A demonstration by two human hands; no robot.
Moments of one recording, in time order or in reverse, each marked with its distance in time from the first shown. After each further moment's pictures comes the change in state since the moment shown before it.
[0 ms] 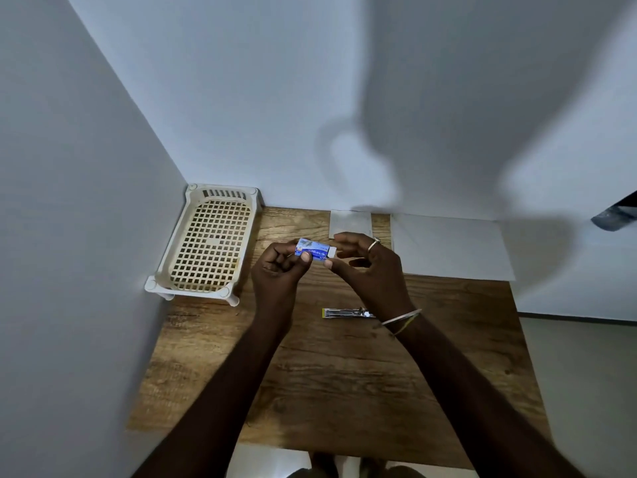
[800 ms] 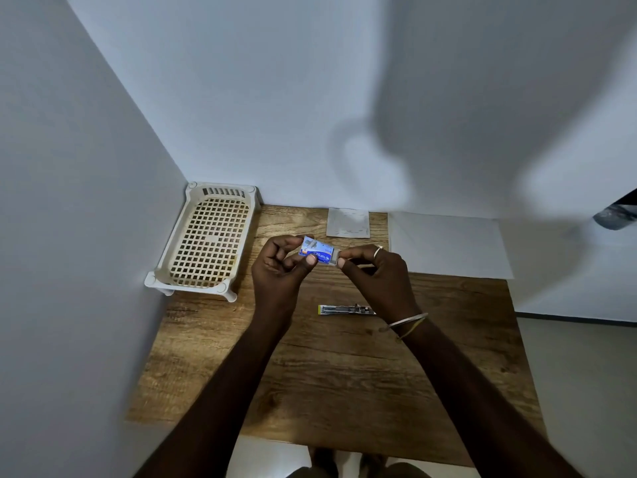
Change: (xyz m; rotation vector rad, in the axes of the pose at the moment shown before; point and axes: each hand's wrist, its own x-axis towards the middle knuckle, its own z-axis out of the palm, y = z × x) left_hand -0.010 0.008 0.013 -0.036 -0.044 0.047; right_hand -0.011 0.014 -0.019 -0.067 0.036 0.009
